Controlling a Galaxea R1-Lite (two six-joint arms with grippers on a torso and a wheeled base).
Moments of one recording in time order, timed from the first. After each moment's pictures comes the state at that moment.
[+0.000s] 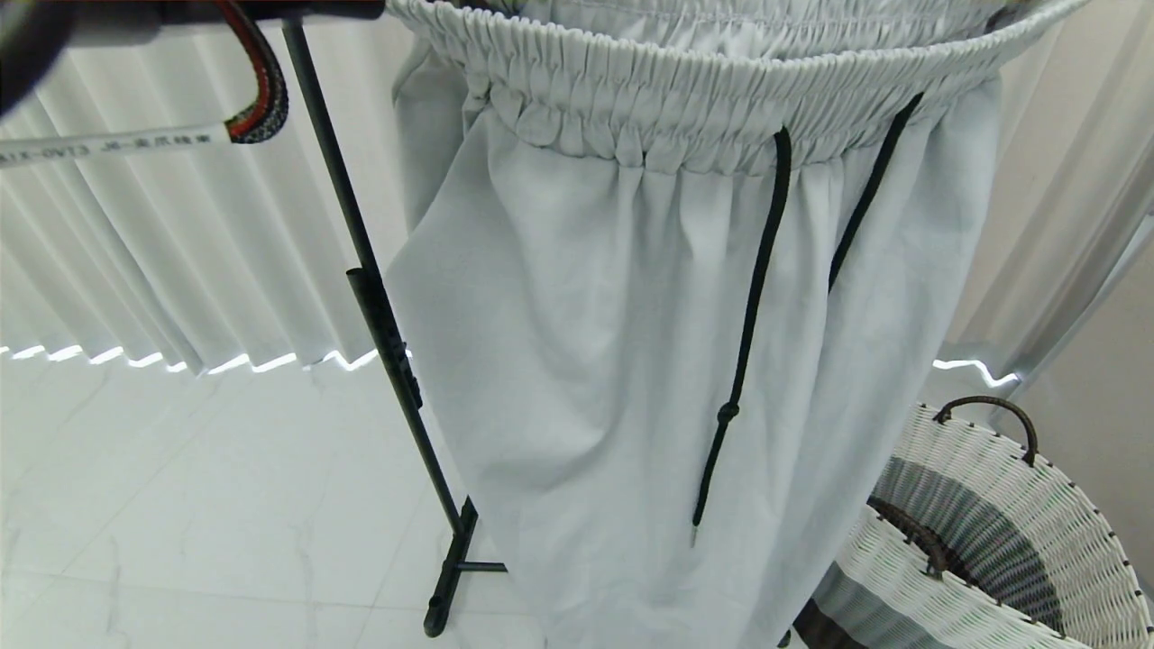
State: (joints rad) left arm -1.06 1.41 -1.61 0.20 0.59 0.08; right arm 1.07 1.24 -1.45 0.04 -0.51 -0.47
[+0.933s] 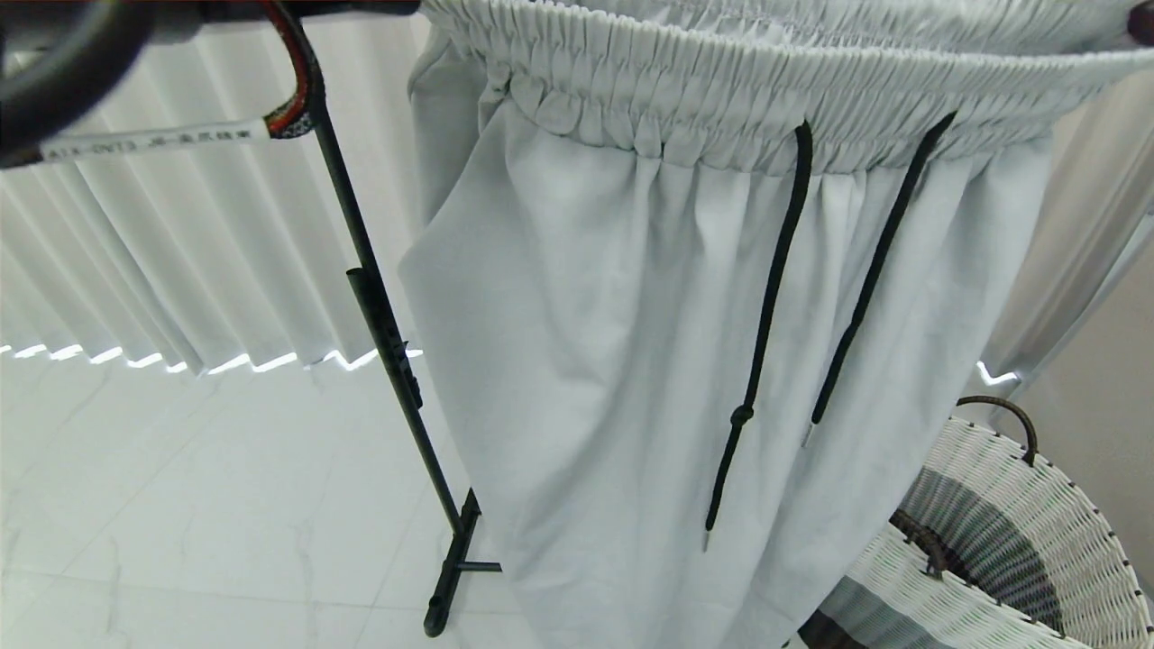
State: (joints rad) left arm -1.06 1.42 -1.60 0.15 0.59 0.08; right arm 1.10 1.16 -1.44 0.23 -0.51 -0.47
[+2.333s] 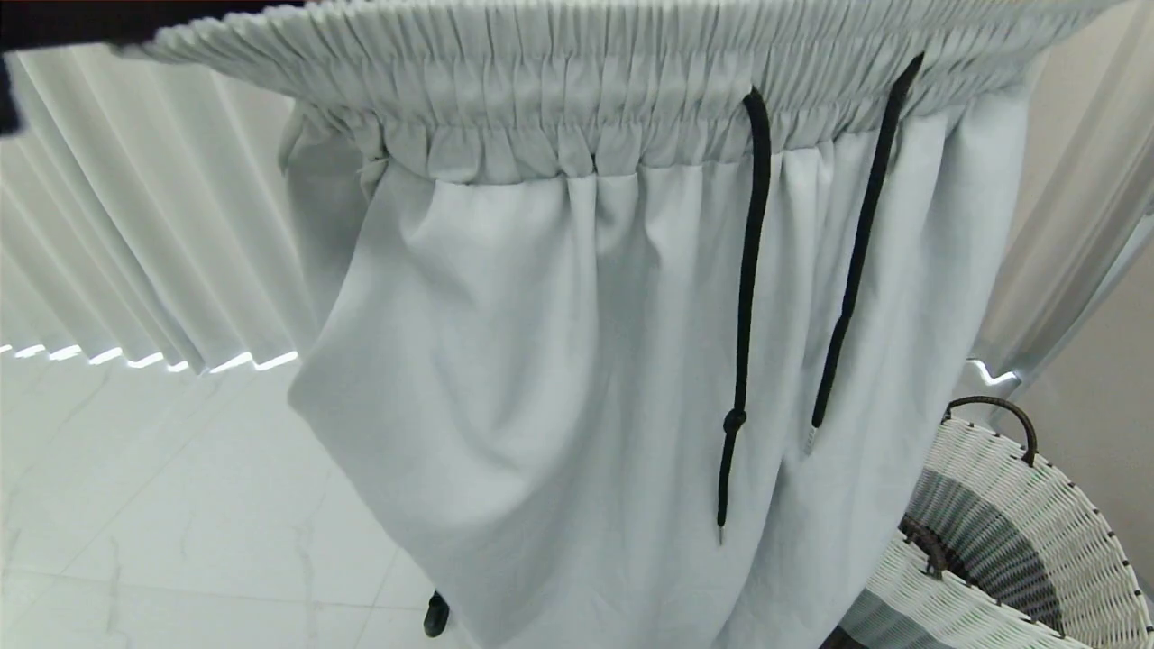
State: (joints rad) left arm -1.17 1.27 -1.55 0.39 0.59 0.04; right arm 1.15 1.21 -1.46 0.11 -0.51 -0.47
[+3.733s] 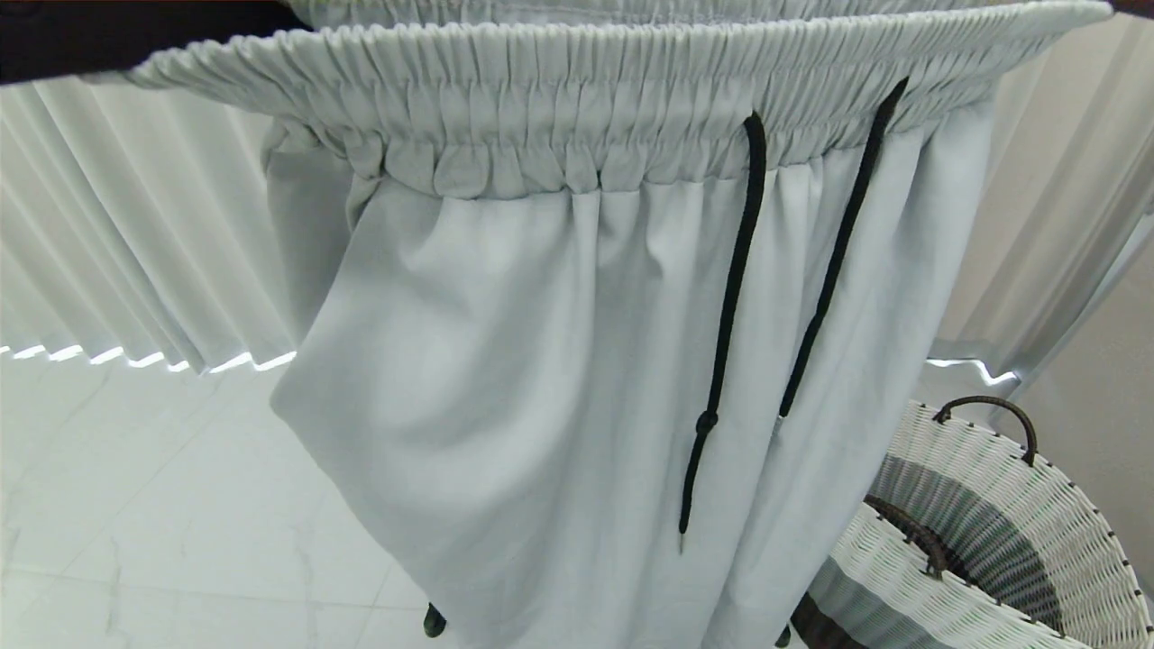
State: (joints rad) left arm -1.25 1.27 -1.54 0.39 0.68 0.13; right arm 1.13 1.23 -1.46 0.11 -0.57 -0.47
